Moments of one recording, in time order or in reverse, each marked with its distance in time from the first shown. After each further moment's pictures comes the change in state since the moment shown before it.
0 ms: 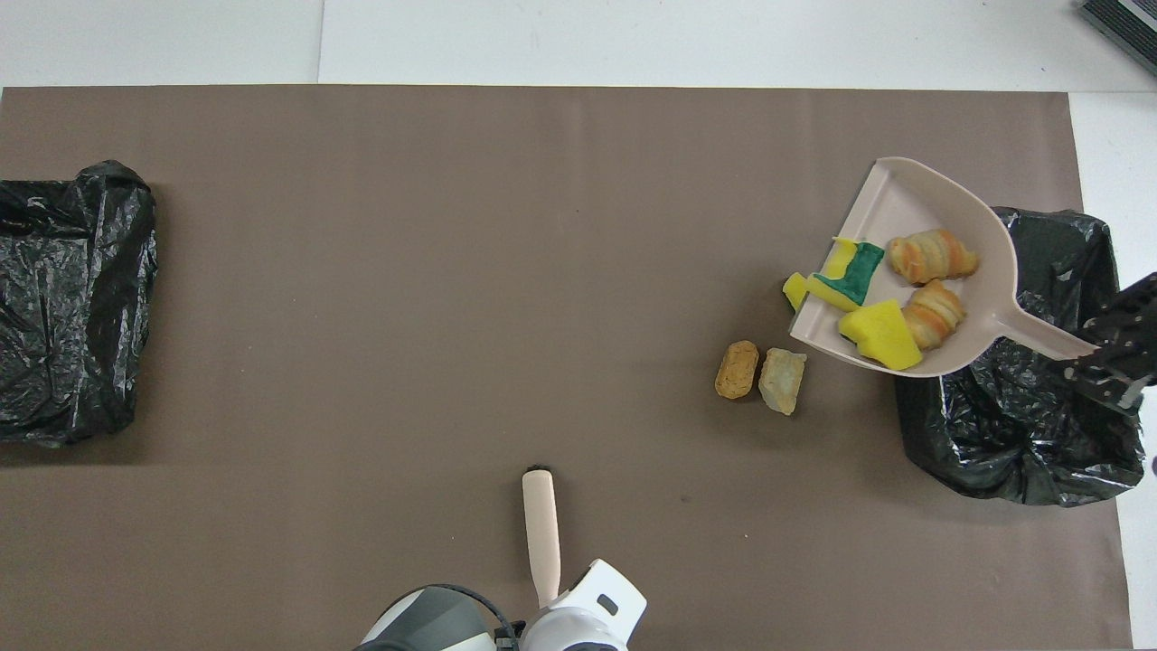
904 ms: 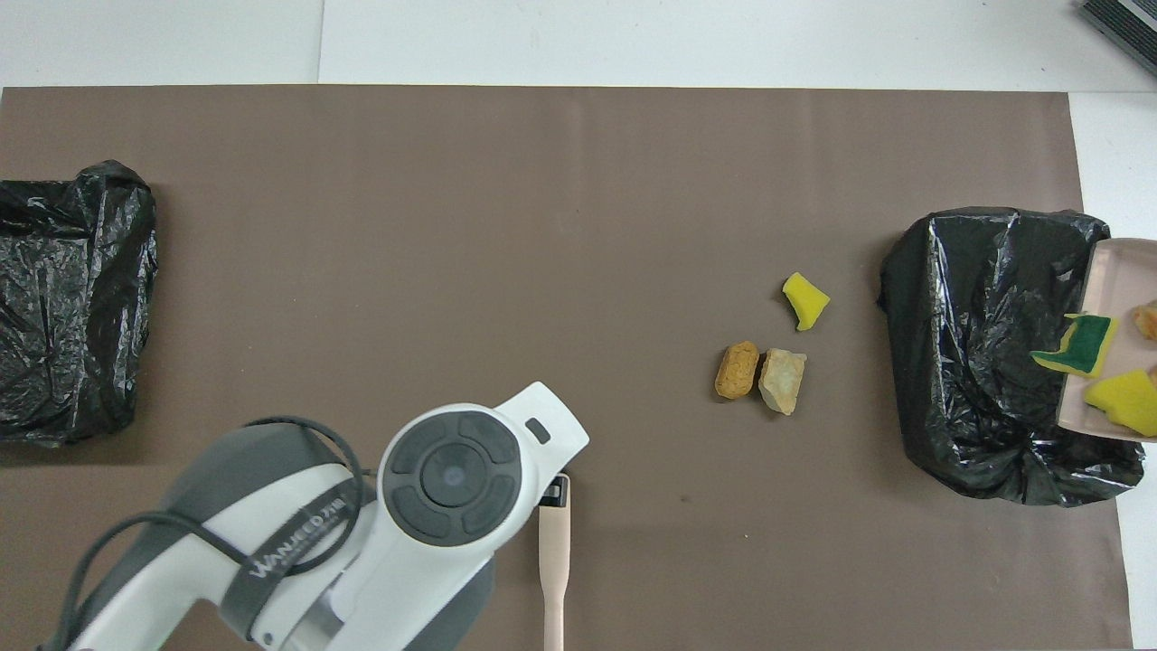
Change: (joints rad) left arm 0.351 0.021 0.036 0.450 0.100 -0.371 0.461; right arm -0.243 0.087 -0.043 0.067 -0.532 0.221 -0.369
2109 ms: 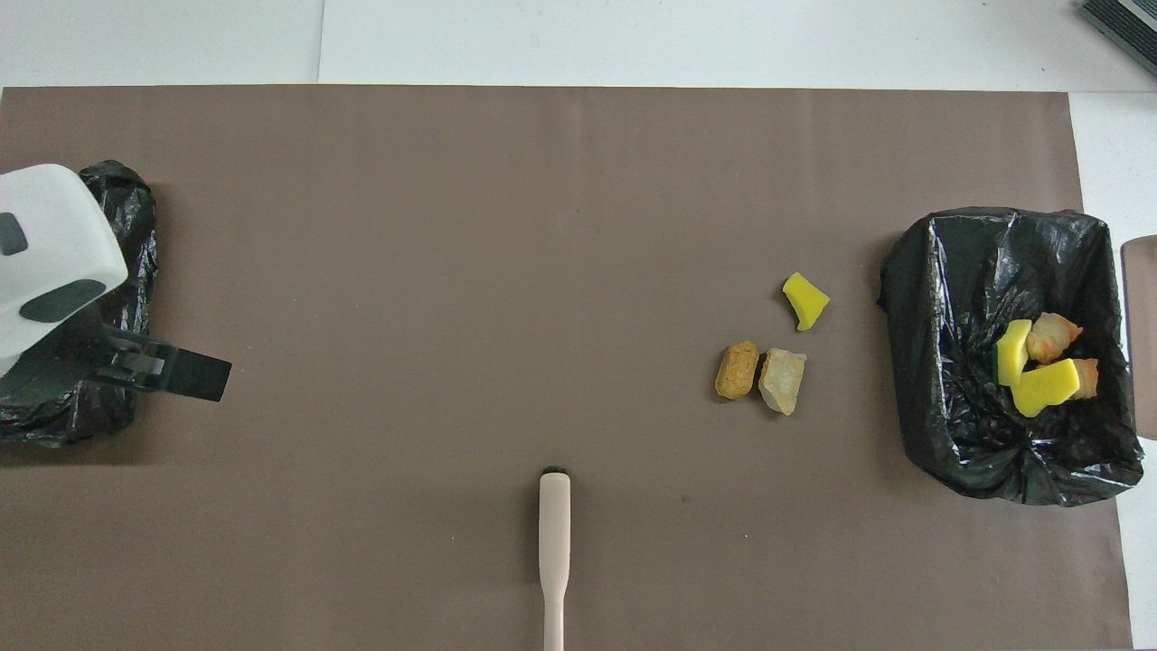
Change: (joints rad) left arm 0.436 0.001 0.016 0.439 0.000 -0.373 0.564; right arm 0.096 -0.061 0.005 0.056 -0.197 0.005 -0.042
